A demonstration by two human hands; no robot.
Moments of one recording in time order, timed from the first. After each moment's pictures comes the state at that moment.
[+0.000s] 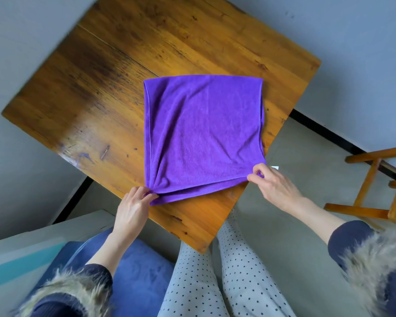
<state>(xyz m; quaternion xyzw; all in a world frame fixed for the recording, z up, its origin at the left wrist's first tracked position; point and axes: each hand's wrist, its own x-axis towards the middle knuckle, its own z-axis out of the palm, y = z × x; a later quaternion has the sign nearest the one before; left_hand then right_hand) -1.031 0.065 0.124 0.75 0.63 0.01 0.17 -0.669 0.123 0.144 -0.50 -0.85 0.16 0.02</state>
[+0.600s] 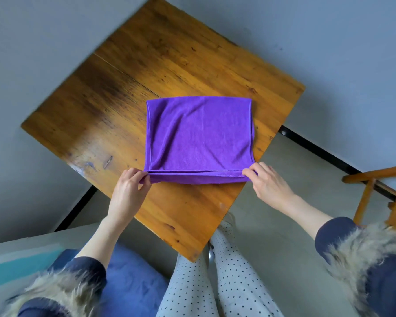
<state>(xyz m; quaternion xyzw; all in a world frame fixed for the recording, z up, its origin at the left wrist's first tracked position) -1.006 0.111 0.175 0.68 0.69 0.16 0.16 -0.660 0.141 0.173 -0.50 -0.86 0.12 0.02</state>
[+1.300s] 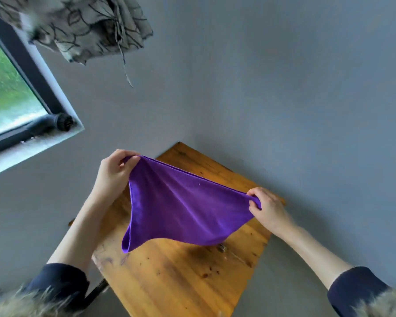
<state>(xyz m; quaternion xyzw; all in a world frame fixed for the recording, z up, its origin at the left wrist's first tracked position) -1.005 0.240 0.455 0.59 0.64 0.47 0.16 -0.659 0.250 0.347 -0.55 -0.77 0.15 0.29</state>
